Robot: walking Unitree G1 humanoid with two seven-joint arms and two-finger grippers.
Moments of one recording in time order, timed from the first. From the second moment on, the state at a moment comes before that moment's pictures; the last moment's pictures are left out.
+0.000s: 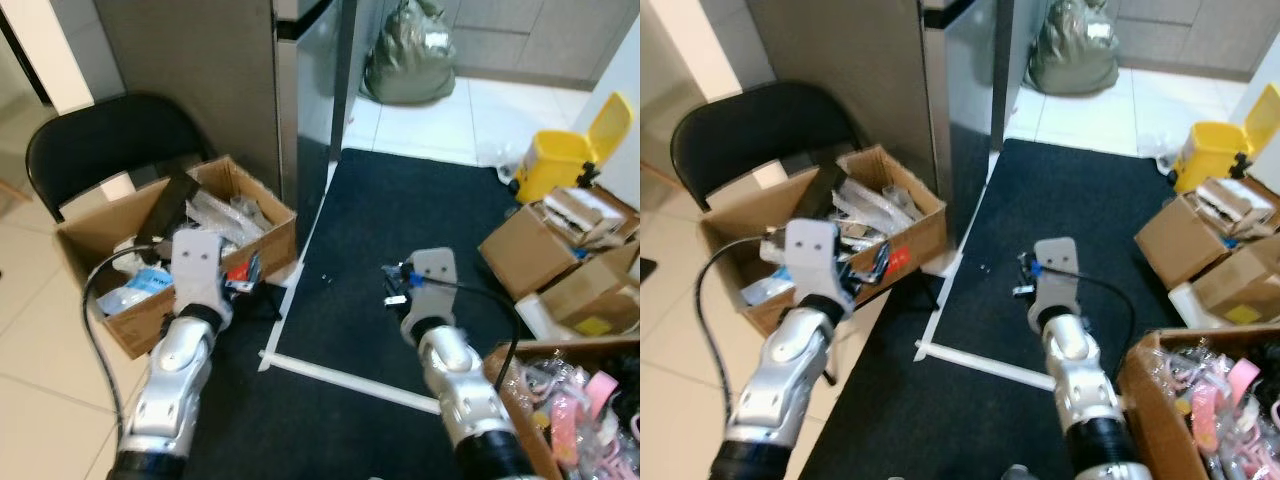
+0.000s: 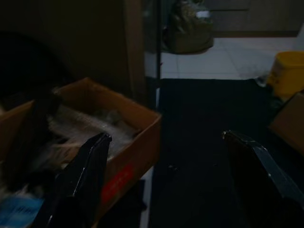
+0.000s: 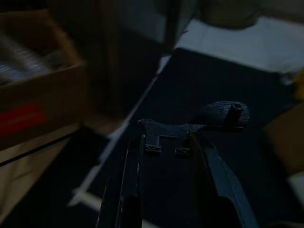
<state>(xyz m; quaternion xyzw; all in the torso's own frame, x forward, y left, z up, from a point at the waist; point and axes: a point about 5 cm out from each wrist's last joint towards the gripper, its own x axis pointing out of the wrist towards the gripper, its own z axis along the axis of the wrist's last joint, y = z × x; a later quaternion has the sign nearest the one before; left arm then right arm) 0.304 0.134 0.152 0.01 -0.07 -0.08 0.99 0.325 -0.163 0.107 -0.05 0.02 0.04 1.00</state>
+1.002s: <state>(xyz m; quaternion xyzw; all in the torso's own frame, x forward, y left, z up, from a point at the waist) 0.302 0.143 0.147 0.02 -0.06 -0.07 1.00 0.326 -0.149 0.106 -0.06 0.02 0.06 1.00</state>
